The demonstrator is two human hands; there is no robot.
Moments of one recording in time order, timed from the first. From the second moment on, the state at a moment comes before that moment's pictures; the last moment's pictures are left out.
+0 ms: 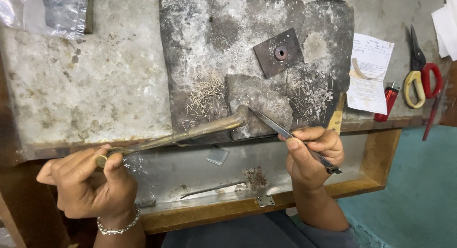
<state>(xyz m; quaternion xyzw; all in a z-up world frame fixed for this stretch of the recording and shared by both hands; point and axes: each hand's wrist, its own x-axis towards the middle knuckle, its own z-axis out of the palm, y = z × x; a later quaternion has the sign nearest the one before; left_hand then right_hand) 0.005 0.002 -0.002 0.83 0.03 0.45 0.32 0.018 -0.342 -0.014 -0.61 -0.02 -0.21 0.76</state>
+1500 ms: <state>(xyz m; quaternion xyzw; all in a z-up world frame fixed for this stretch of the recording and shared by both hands) 0.000 0.007 0.001 0.82 0.05 0.46 0.33 0.017 -0.374 -0.013 -0.57 -0.03 -0.18 0.80</state>
